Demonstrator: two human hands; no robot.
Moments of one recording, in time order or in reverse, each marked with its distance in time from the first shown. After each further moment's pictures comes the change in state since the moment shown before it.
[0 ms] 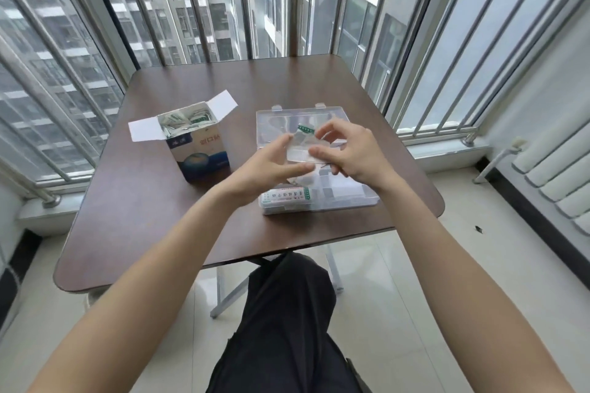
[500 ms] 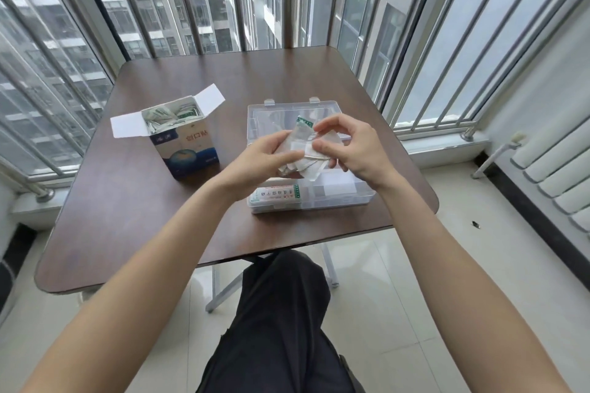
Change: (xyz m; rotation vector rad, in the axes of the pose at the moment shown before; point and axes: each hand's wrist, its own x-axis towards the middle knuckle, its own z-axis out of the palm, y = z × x) left_hand 0.016 0.000 0.007 -0.117 0.065 -0.031; right_hand 0.004 0.022 -0.012 0.170 0.008 -0.017
